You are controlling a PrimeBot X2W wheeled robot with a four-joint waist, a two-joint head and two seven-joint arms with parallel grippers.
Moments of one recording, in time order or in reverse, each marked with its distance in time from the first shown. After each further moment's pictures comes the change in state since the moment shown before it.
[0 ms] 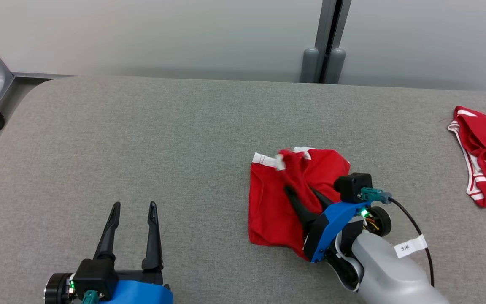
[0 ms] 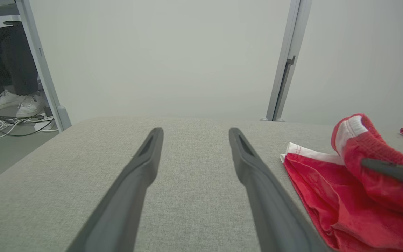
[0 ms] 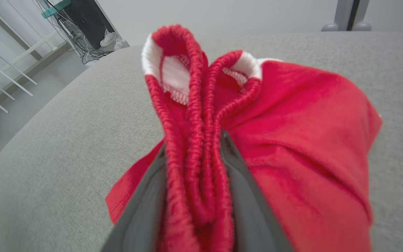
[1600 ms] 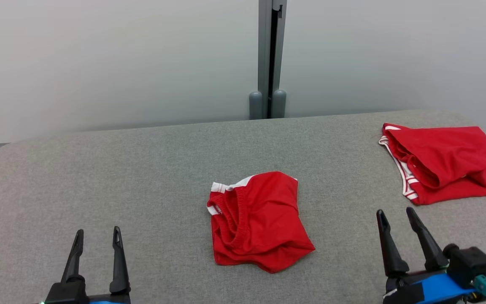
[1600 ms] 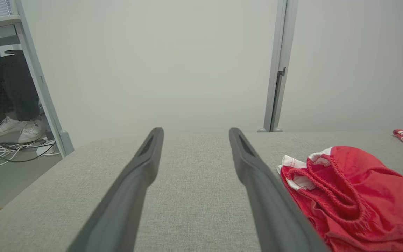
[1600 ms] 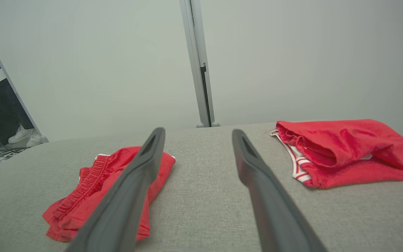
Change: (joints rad) left arm 0.080 0.001 0.146 0.010 0.075 -0.019 0.000; right arm 0.611 -0.033 -0.610 -0.729 -0.451 0.000 -0.062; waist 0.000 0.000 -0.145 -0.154
